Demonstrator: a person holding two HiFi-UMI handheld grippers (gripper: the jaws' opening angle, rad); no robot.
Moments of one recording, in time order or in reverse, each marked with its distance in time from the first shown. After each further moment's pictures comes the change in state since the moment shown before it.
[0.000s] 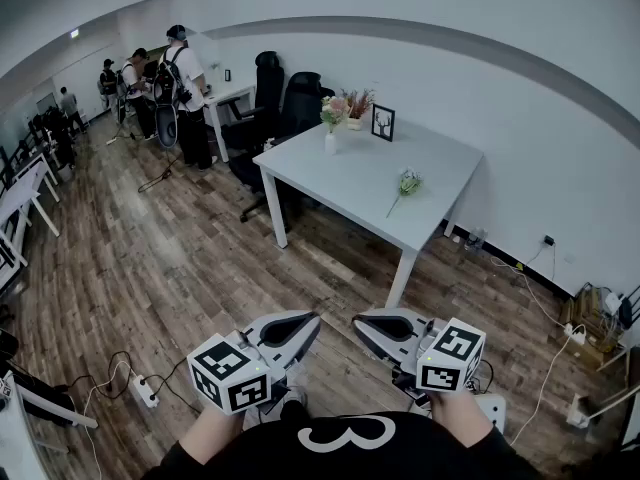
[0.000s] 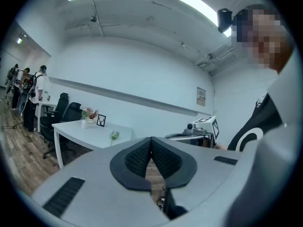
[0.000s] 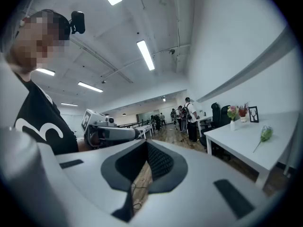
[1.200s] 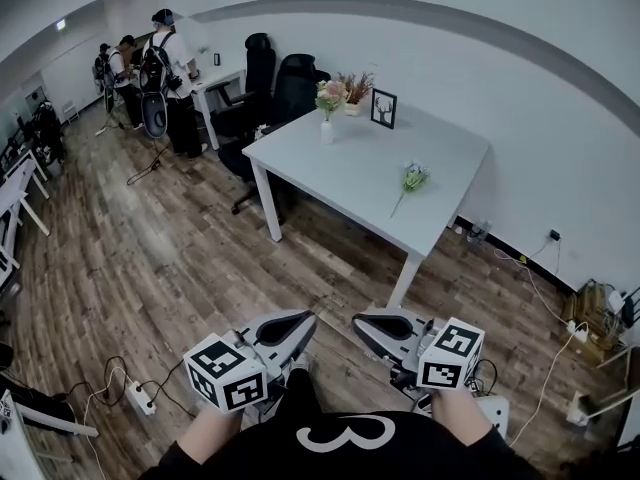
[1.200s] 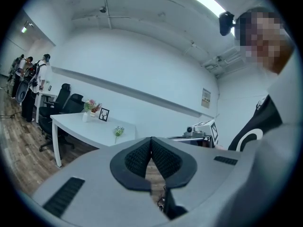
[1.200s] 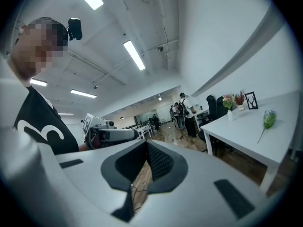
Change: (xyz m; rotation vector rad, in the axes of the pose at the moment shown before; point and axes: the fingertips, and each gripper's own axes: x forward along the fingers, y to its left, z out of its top) left arm 0.052 0.089 -0.008 -0.074 0.033 -0.019; right arm 0.045 -0.091 -0.016 0.118 -0.009 -0.015
